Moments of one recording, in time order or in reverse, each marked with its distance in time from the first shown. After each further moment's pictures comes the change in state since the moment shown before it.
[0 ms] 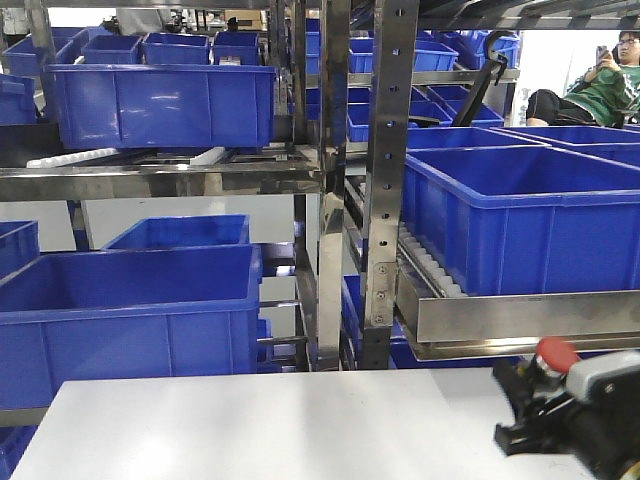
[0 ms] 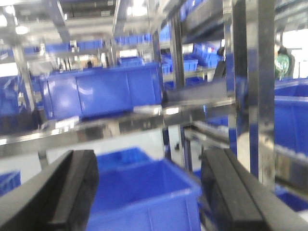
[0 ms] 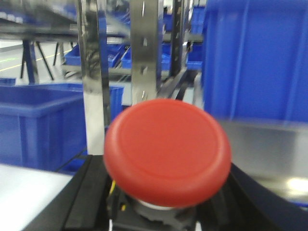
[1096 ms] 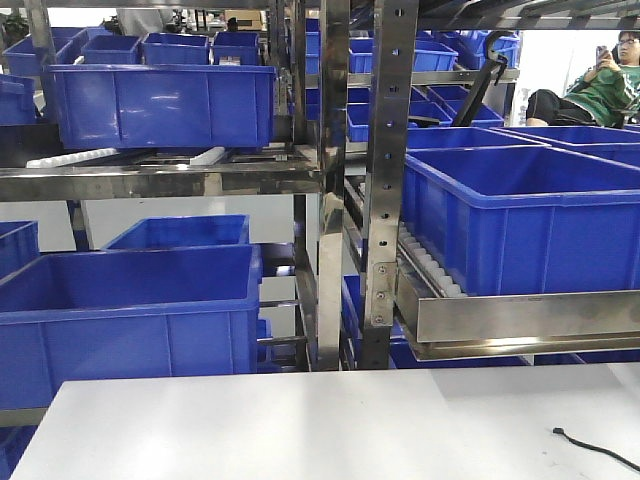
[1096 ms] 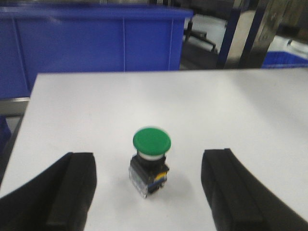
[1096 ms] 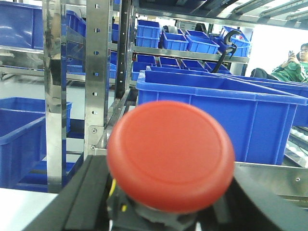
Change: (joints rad) left arm 0.000 0.713 0.736 -0.131 -1.083 -0.050; right arm 0.000 -0.819 -0.070 -0.080 0.887 0.100
